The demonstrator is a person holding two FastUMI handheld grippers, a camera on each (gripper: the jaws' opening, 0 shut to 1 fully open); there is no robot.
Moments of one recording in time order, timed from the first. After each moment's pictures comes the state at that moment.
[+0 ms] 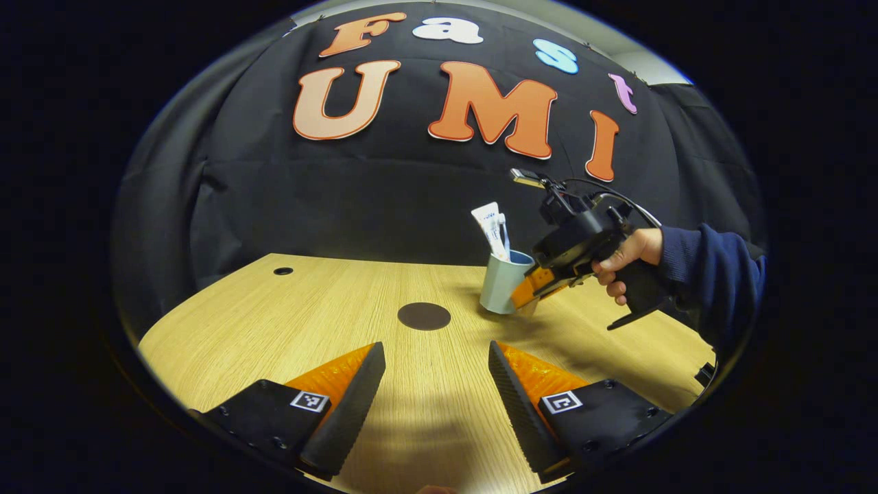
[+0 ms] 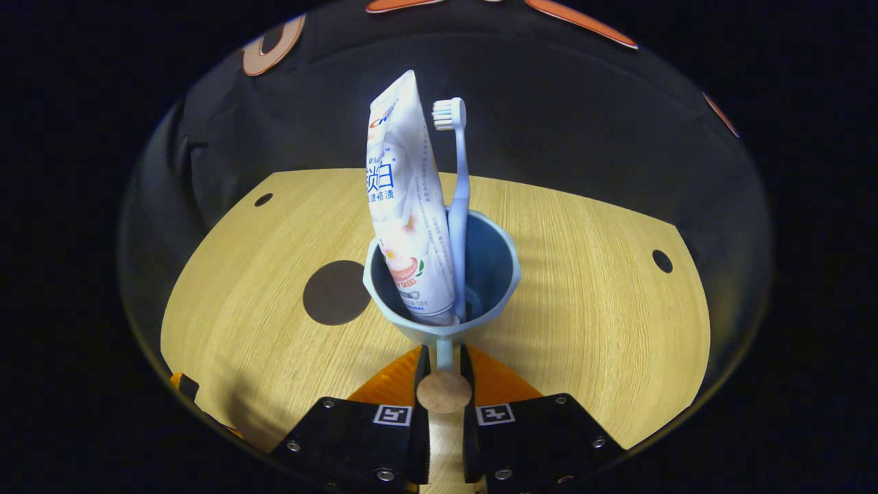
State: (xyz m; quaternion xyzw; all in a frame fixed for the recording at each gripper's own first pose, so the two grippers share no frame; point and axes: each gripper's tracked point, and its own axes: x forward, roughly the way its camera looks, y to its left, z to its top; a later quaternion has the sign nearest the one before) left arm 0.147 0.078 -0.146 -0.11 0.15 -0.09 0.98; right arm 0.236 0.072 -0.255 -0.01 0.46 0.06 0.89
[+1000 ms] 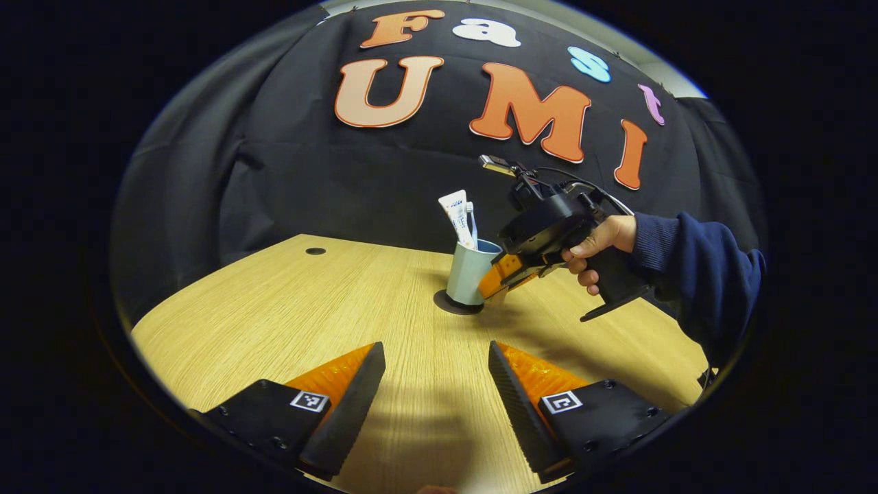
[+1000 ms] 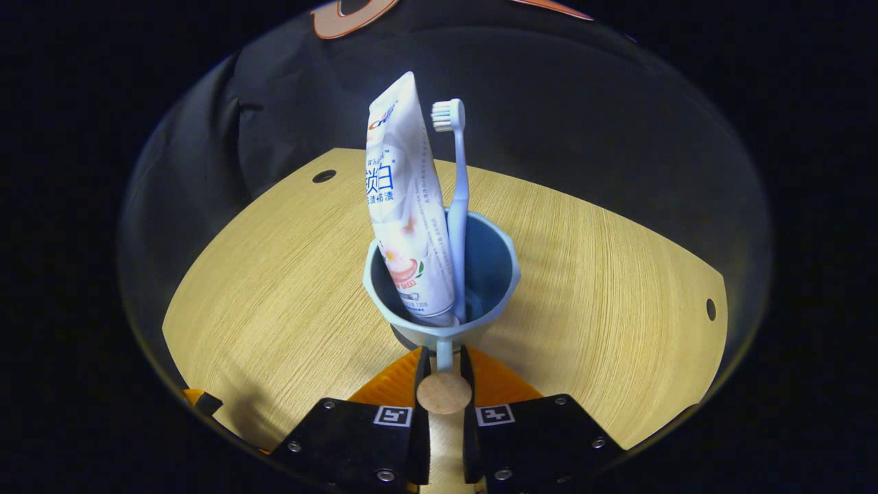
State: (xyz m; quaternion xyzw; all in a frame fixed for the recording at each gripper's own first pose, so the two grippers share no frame) left arm 0.140 0.089 -0.148 -0.14 0.16 -0.04 0.98; right arm 0.245 0.062 -0.257 -0.04 0.47 0.15 0.87
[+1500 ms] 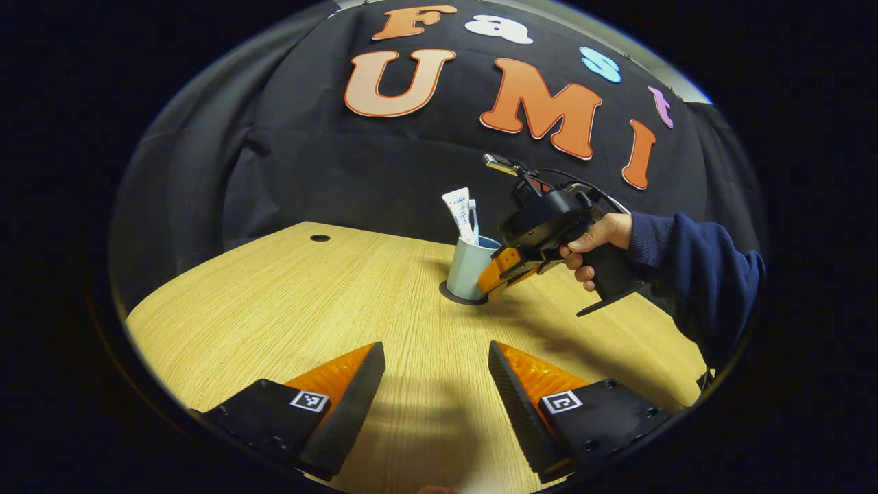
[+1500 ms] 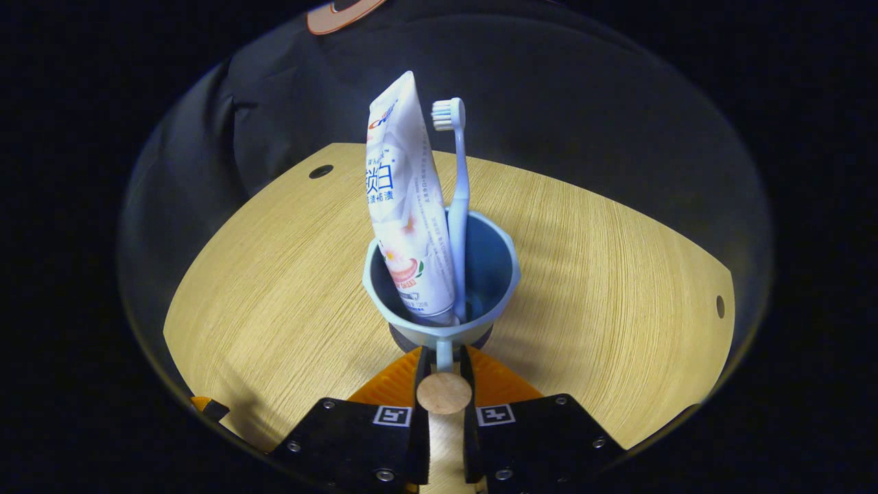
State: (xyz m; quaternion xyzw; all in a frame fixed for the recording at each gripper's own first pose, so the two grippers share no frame) left arm 0.134 0.085 -0.154 -0.16 0.18 -0.04 0.97; right arm 0.245 0.063 -0.257 -0.03 0.48 0.15 0.86
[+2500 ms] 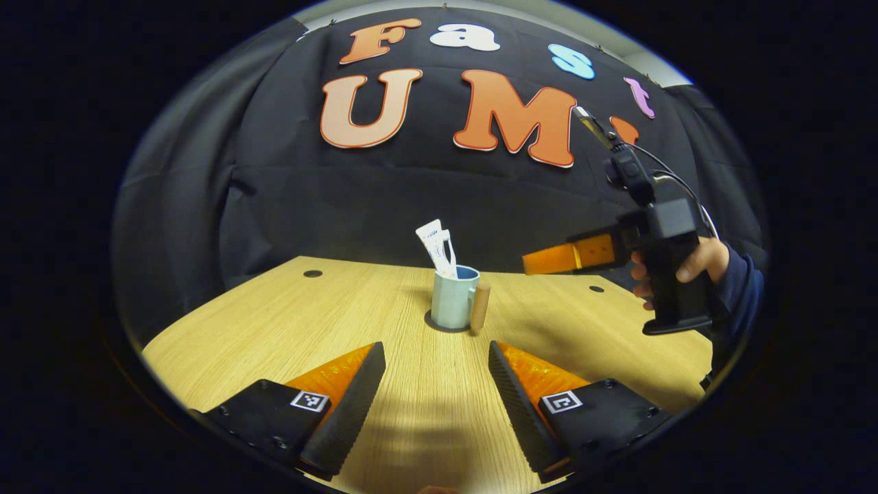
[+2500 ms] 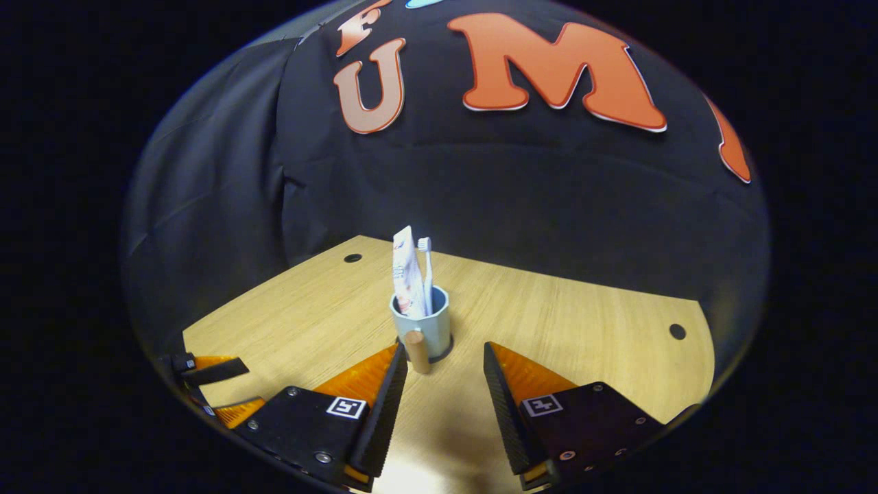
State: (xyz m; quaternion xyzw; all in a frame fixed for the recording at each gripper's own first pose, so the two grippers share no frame) left arm 0.147 0.089 -0.144 -0.10 0.12 -0.04 0.99; right arm 0.186 -0.025 -0.129 0.00 0.24 0.15 0.96
